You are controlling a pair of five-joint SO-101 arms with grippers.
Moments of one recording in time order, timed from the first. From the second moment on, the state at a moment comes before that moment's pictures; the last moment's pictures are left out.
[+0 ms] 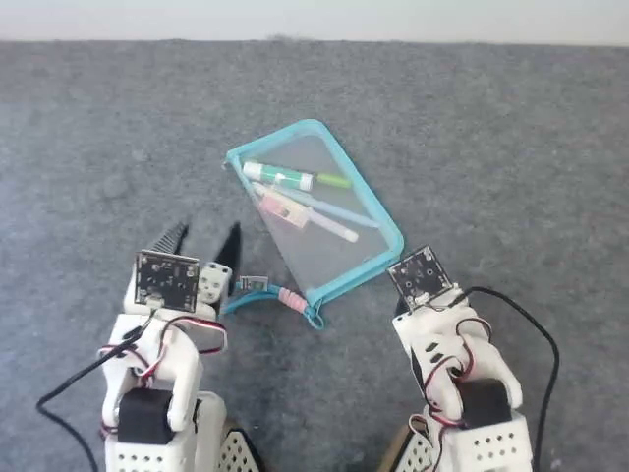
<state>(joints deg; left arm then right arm) -3.4 -103.1 81.3 53.8 -5.4 -14.9 -102.8 92.3 62.1 20.3</state>
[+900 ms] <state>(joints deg) 1.4 -103.1 96.9 60.3 -4.6 -14.5 -102.8 95.3 61.6 9.7</state>
